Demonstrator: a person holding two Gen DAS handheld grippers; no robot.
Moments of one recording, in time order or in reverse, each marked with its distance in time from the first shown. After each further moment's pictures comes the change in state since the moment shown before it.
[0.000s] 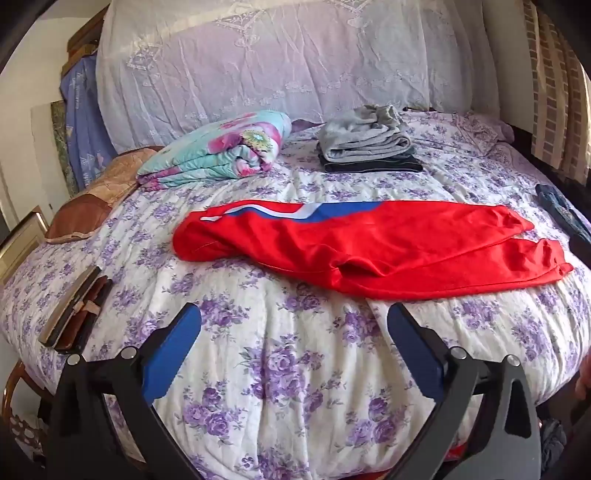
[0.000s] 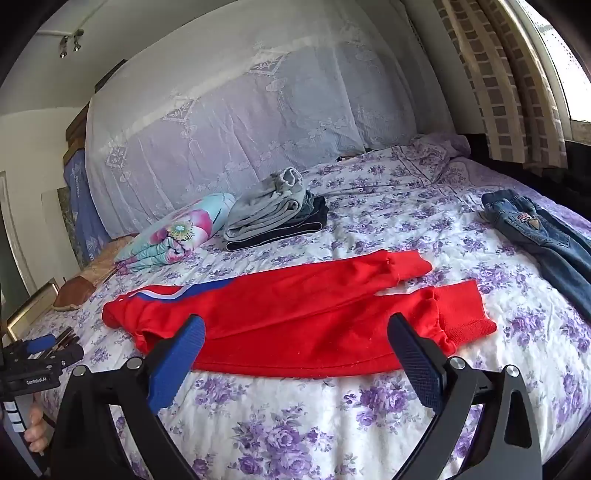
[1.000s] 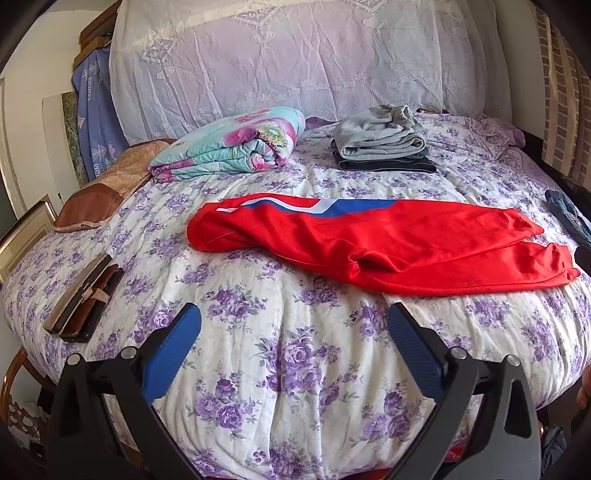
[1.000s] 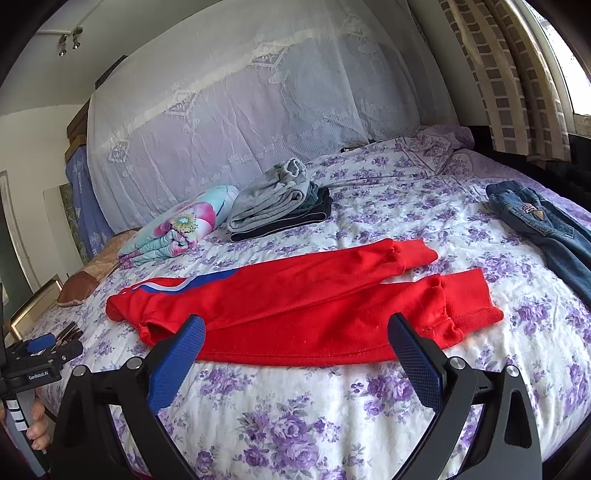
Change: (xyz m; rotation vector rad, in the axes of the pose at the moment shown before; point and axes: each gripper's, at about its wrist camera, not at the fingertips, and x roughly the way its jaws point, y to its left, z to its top) left arm 0.001 0.014 -0.008 -0.043 0.023 0.001; right arm 0.002 0.000 -0.006 -0.014 0.033 0.006
